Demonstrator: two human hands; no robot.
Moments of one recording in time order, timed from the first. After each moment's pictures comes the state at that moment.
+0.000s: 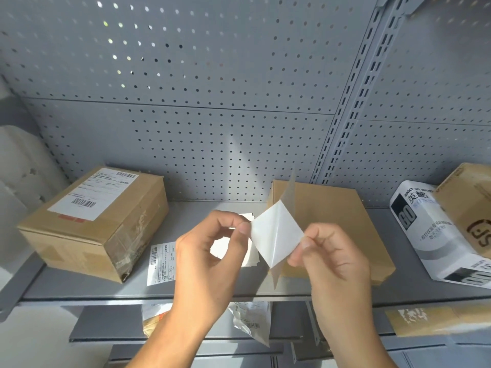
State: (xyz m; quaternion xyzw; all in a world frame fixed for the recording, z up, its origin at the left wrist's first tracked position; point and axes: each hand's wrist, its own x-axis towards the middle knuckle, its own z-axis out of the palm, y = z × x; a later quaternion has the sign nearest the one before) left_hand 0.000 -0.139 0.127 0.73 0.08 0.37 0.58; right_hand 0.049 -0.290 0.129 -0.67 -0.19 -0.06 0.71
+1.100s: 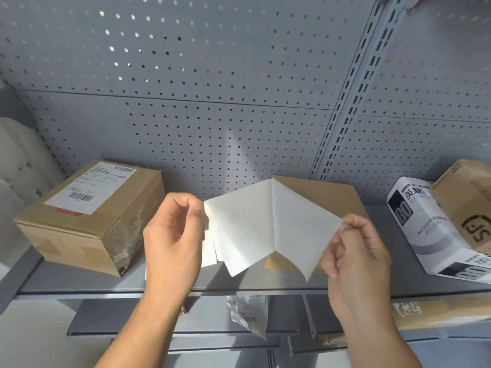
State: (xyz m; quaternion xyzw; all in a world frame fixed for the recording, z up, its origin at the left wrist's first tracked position) left_hand 0.003 -0.106 0.120 0.69 0.16 0.39 0.58; right_hand 0.077 -0.310 0.125 -0.55 0.01 -0.01 0.84
